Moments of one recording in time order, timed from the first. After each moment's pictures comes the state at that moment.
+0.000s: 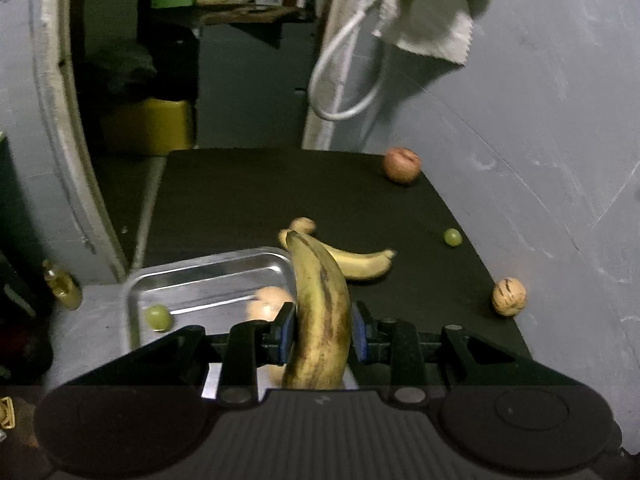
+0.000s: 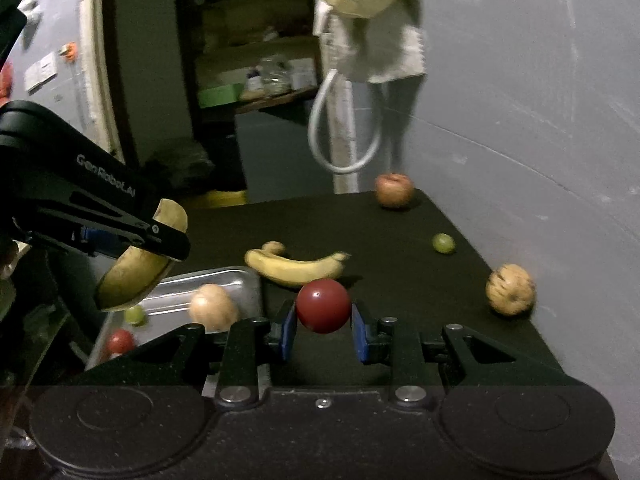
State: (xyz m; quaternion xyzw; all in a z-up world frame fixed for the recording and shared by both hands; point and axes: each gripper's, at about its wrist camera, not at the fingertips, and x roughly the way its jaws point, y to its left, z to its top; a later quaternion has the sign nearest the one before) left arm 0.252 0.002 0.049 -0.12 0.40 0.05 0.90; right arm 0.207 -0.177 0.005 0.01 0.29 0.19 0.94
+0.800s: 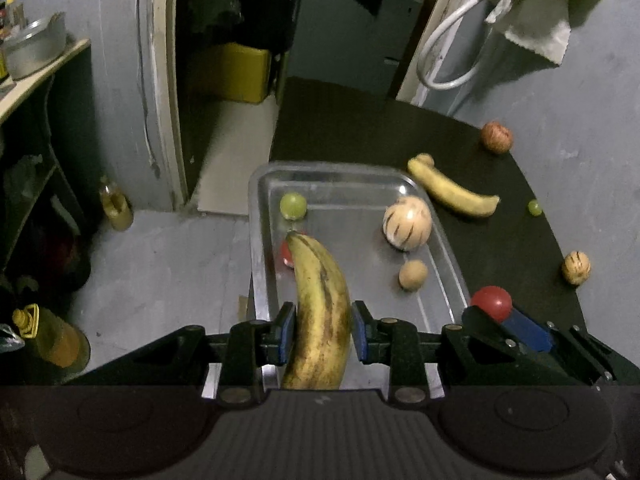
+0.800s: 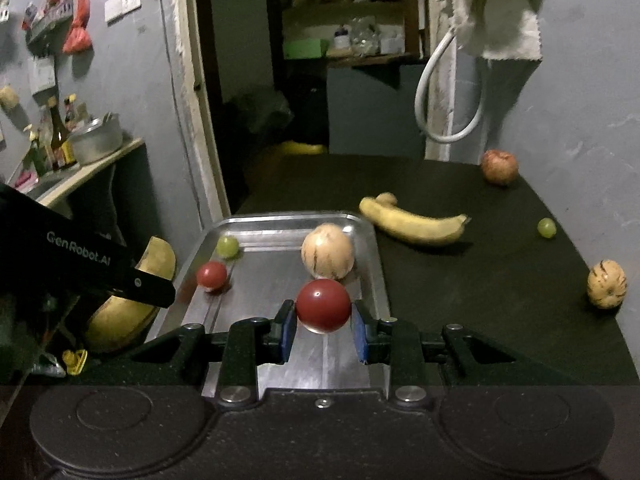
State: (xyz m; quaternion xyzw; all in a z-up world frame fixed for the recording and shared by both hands) left arm 0.159 0.078 -0.001 -0.19 0.45 0.13 0.86; right arm 0.174 -0.109 -0.014 -0.06 0.33 0.29 0.90
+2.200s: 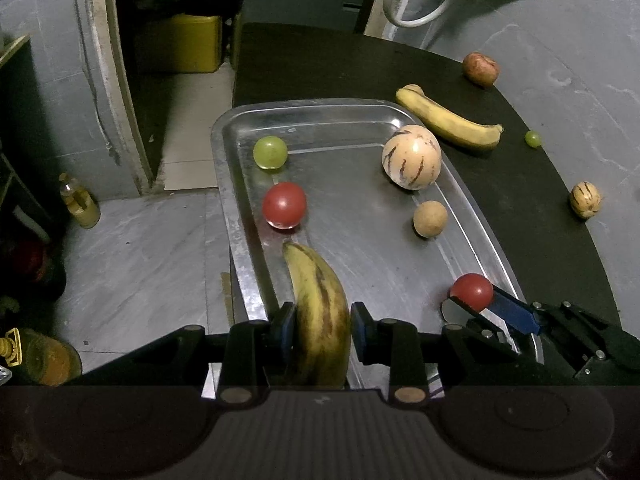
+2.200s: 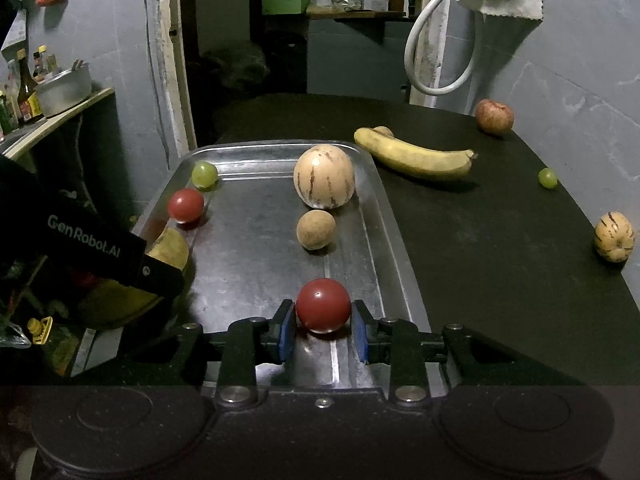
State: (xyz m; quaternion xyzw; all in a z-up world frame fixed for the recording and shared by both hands) left arm 0.185 0.089 -0.053 -0.15 0.50 0.05 0.85; right arm 0.170 -0.081 -0.062 -0.10 0.37 0.24 0.89
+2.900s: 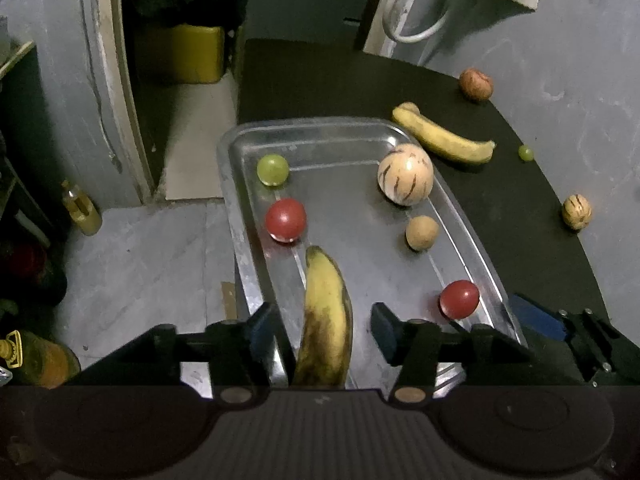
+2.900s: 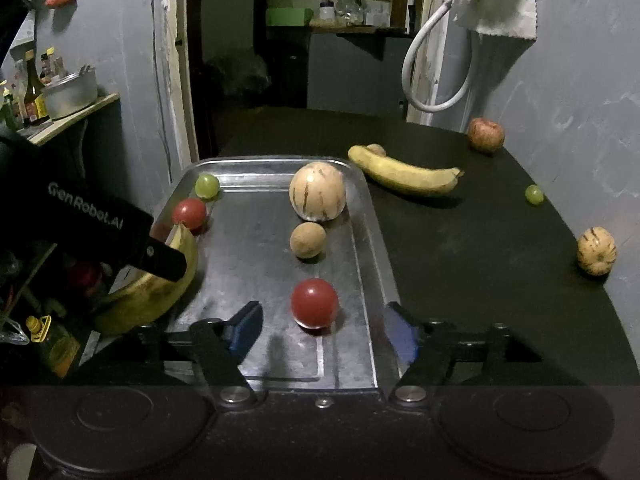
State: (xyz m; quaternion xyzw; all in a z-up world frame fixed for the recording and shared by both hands) left arm 0.177 0.088 -0.036 -0.16 0.48 0.06 0.86; right arm 0.160 -0.095 -0.047 -0.11 0.35 0.25 0.90
